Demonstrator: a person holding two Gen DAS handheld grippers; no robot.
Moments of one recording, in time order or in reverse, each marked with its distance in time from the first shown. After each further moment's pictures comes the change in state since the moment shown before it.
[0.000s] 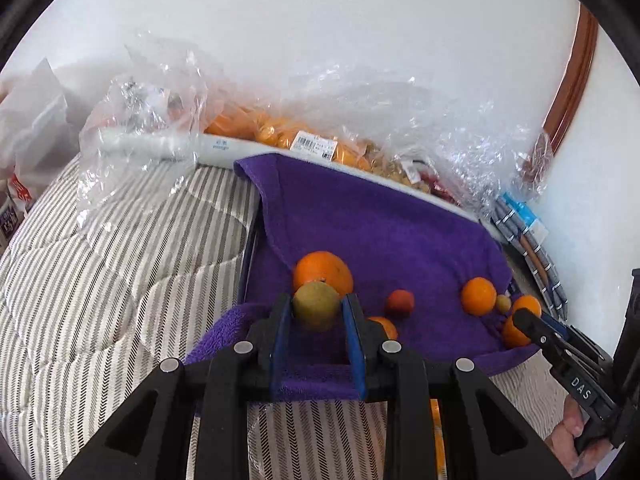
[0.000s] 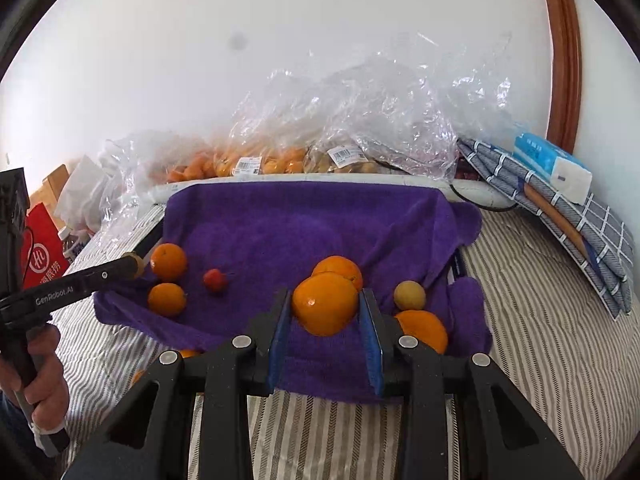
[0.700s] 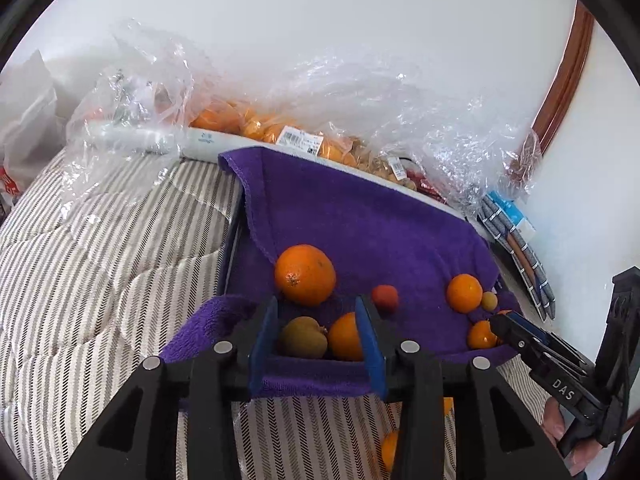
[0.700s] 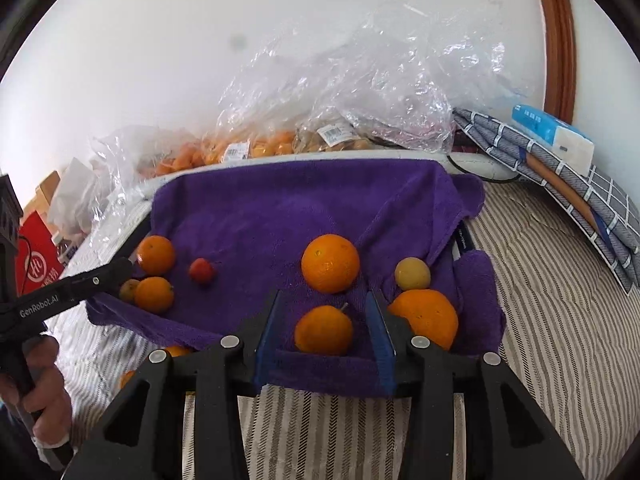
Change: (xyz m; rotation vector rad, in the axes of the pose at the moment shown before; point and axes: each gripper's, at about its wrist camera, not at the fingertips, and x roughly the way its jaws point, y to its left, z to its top) left arm -0.005 -0.002 -0.006 -0.012 -0.029 -0.062; right arm 0.008 -0.006 -0.007 0.070 0.036 0.003
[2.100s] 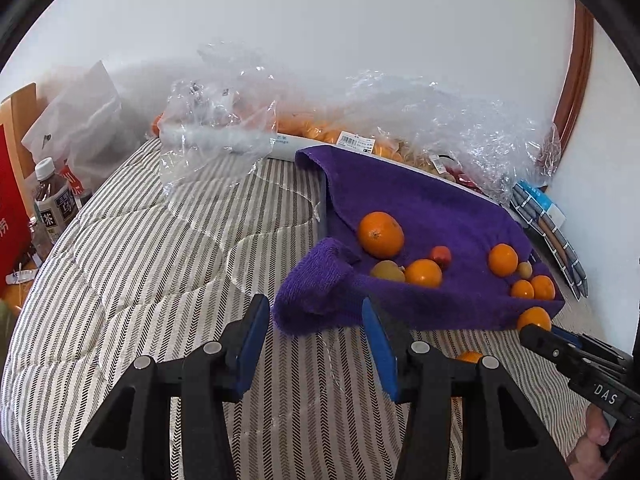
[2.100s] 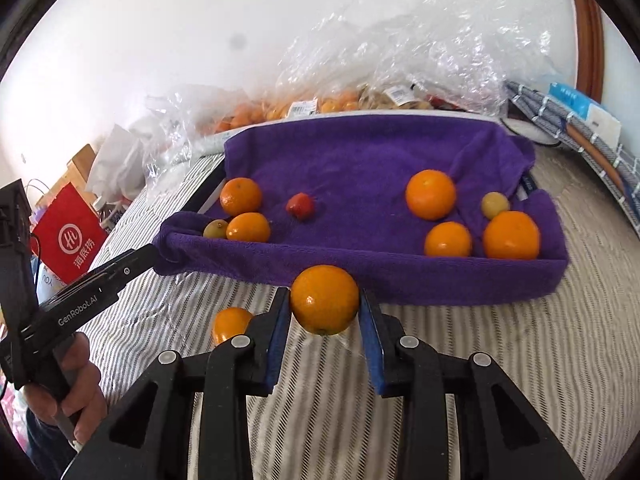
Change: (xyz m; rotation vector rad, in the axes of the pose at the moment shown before) left arm -0.046 0.027 -0.034 0.041 -0.035 0.163; right arm -0.022 0.056 -0.032 -0.021 0.121 0.098
